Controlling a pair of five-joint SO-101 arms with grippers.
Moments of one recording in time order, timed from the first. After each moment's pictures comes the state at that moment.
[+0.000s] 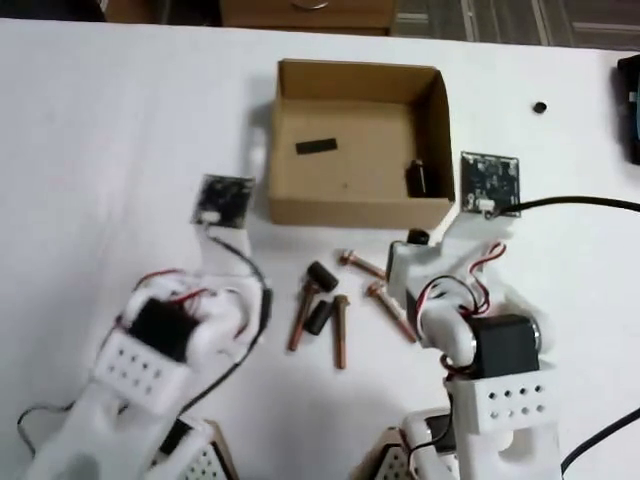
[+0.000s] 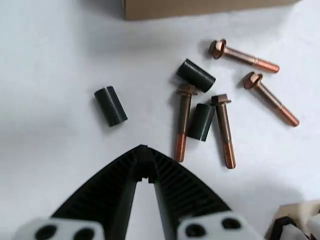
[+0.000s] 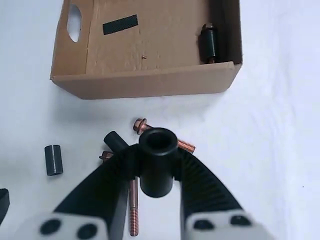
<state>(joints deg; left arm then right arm) 21.9 -49.6 47.3 75.6 21.9 -11.7 -57.7 39.2 77.2 -11.7</state>
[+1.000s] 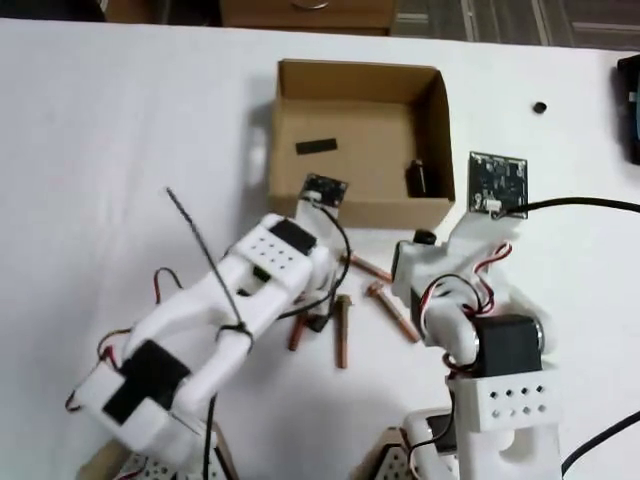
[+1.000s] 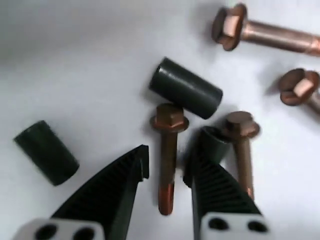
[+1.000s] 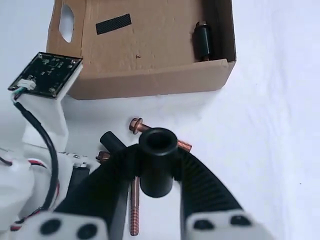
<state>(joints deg) 28.4 4.6 28.3 61.9 22.0 -10.9 -57.7 39.6 77.3 -11.7</state>
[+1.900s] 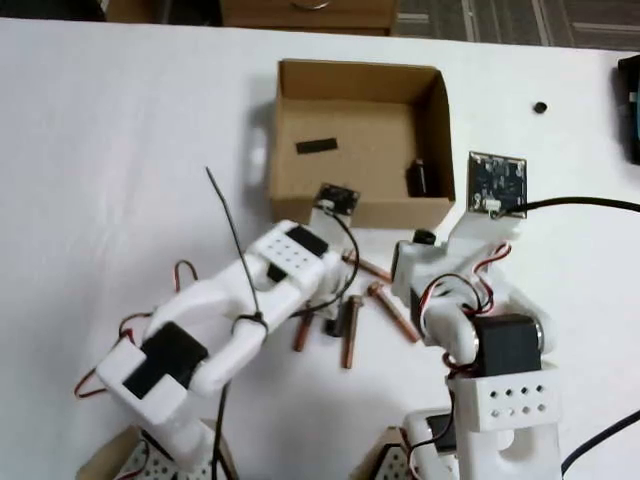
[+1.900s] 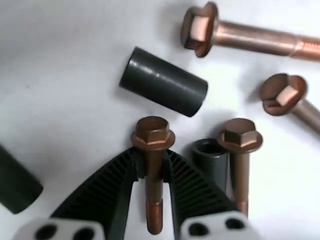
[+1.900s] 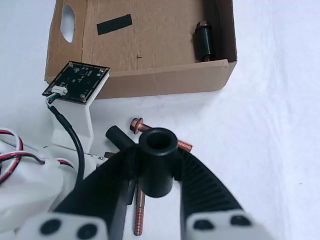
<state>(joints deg) 28.0 11.6 27.0 57.6 22.2 -10.9 -57.7 39.6 77.3 -11.7</state>
